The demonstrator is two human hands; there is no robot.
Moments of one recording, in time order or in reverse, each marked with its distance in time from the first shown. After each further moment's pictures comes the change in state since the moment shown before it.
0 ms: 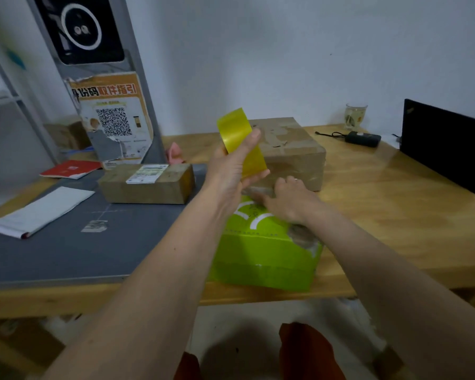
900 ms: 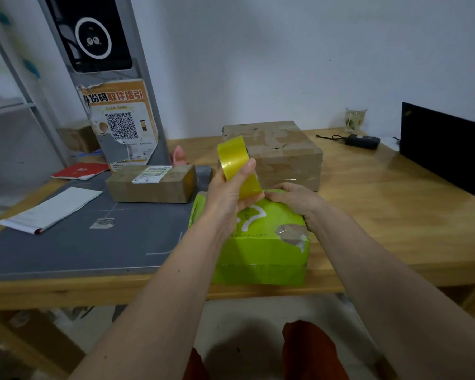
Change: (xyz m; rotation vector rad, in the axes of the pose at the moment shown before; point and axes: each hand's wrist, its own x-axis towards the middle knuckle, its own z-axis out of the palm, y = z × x) left_hand -0.036 -0.023 -0.013 0.061 0.055 -0.042; right_hand 0.004 0.030 0.013 1.146 -0.115 0.112
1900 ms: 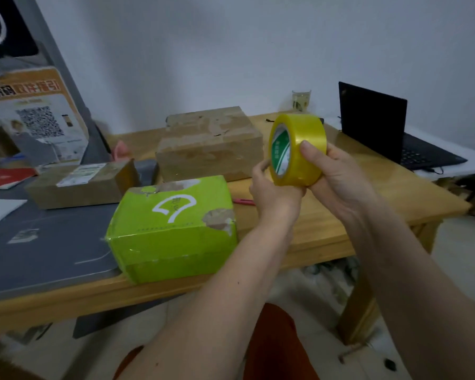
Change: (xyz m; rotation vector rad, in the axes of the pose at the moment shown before) left_hand -0.036 -0.094 0.162 0.304 0.076 -0.056; right_hand -0.097 0.000 -0.116 0.599 0.119 -0.404
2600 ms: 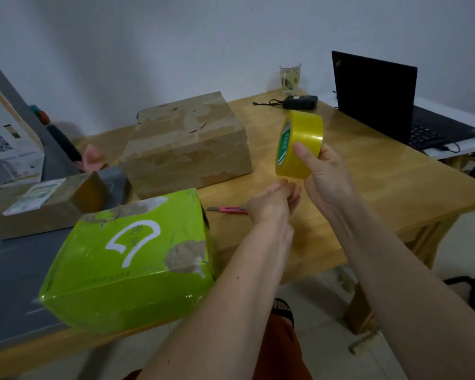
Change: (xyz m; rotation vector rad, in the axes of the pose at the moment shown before) left_hand 0.059 -0.035 0.045 -0.408 0.035 -0.453; right_hand 0.081 0.057 -0.064 -0.018 0.231 -0.085
